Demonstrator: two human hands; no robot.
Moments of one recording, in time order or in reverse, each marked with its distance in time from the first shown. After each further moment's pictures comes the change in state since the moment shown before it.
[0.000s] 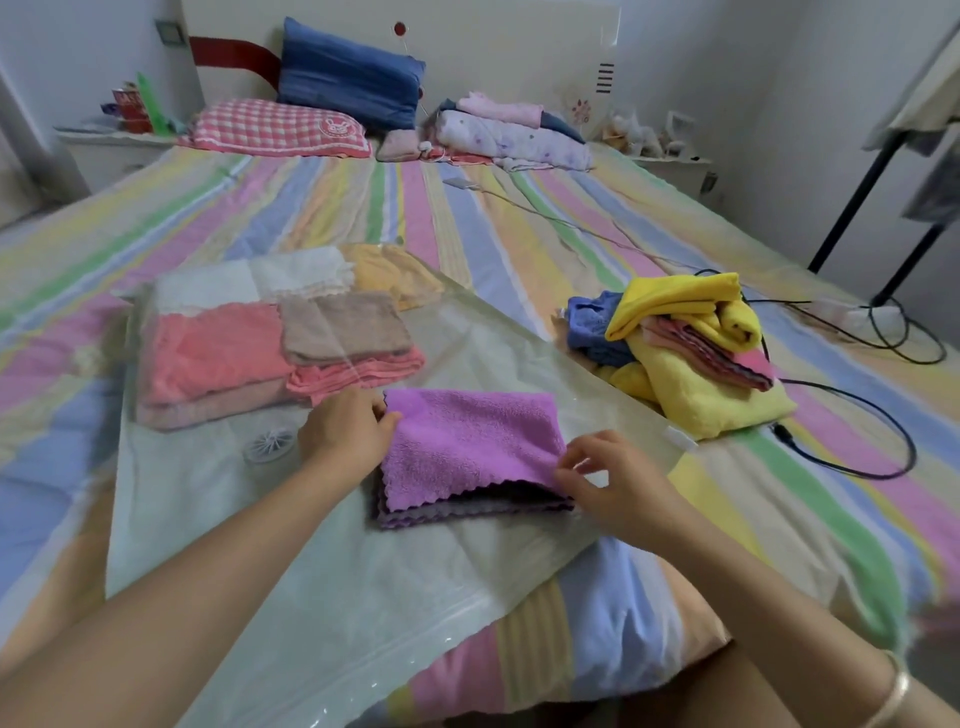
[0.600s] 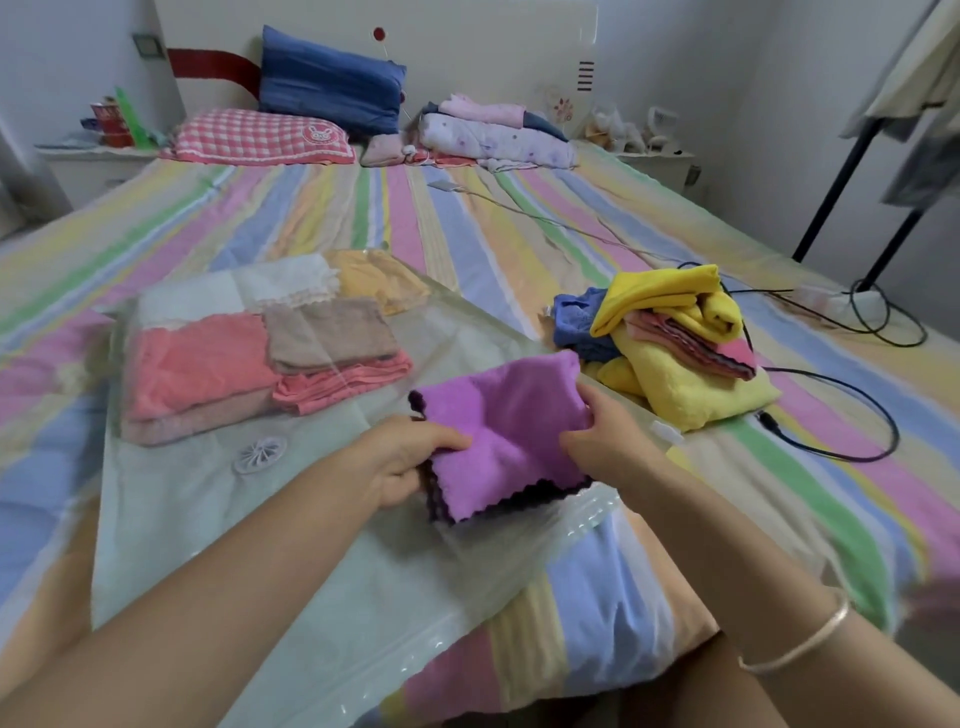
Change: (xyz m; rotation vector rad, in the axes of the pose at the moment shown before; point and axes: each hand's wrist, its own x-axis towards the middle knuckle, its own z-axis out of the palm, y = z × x) left_hand -0.037 0.058 -0.001 -1.092 -0.676 -0.353; right_hand 0.018 -0.040 -0.022 0.270 0.080 0.216
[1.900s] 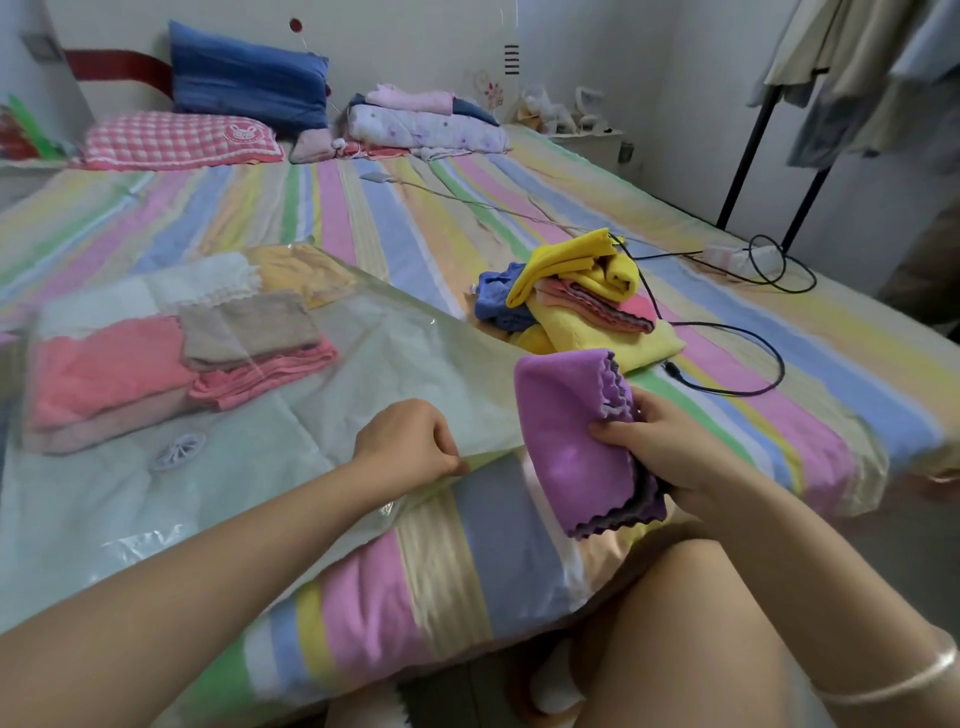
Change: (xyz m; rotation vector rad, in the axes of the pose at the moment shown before) left_hand -0.019 -0.025 0.068 1.280 0.126 0.495; right_hand -0.074 0.062 -0.086 0.360 0.046 0.140
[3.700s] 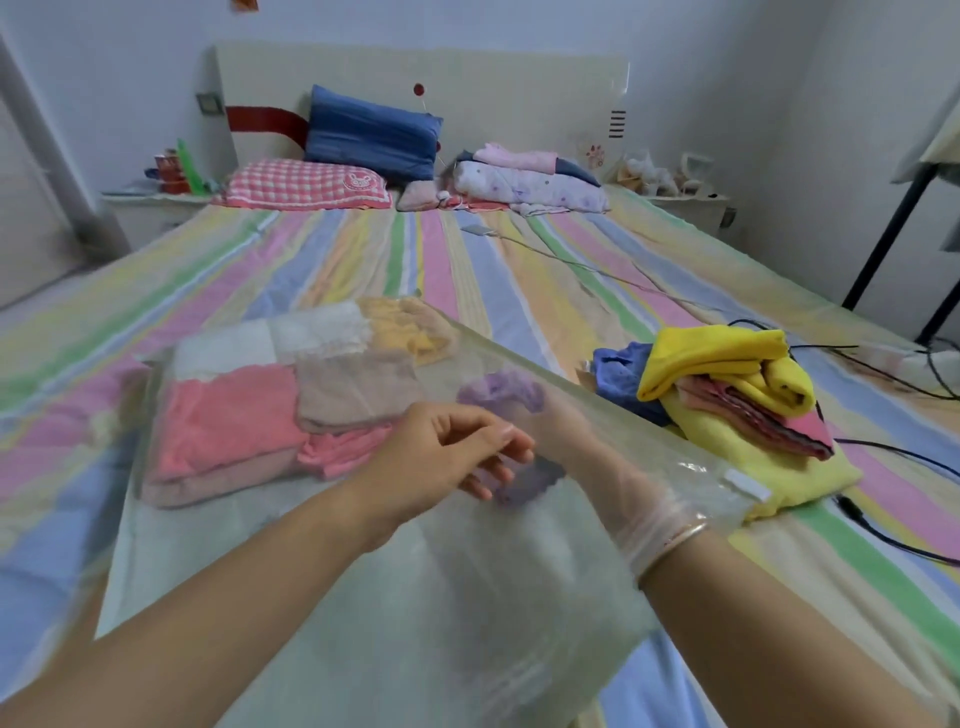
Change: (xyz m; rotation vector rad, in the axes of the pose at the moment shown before) left_hand 0.009 -0.053 -0.102 -0.936 0.024 0.105; right_hand 0.183 -0.067 0.184 -0.350 -0.163 -0.339
